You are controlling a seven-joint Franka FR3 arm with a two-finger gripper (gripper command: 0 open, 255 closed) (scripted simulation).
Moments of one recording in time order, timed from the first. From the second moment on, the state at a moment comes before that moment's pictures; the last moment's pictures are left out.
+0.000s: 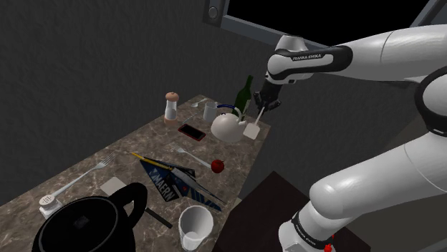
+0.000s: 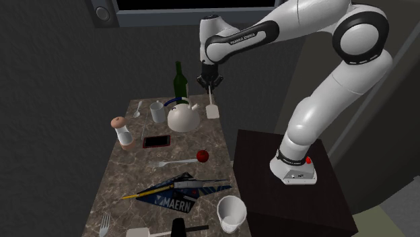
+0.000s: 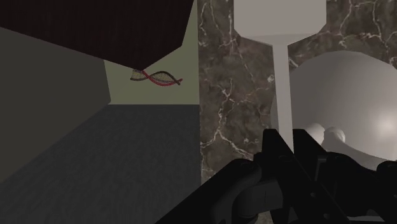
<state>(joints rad) -0.40 -0.31 0.02 -2.33 -0.05 2.06 0.89</state>
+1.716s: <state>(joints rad) -0.32 -0.60 0.15 -2.34 0.03 1.79 1.05</state>
